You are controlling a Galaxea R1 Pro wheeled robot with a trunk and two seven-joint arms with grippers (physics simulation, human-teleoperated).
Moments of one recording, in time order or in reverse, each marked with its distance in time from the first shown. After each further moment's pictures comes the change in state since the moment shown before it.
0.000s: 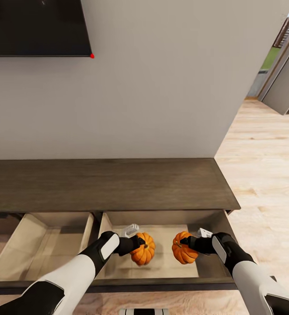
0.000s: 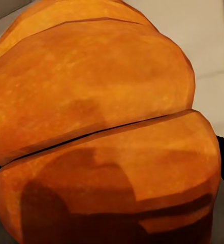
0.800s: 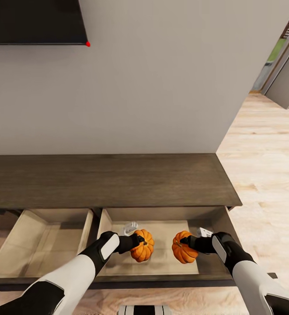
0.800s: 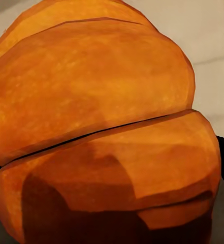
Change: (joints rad) left arm 0.000 0.000 -0.001 0.001 0.003 -0.059 0.000; right arm -0.001 0.000 0.000 -0.003 0.001 -0.001 0.001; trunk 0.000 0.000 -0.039
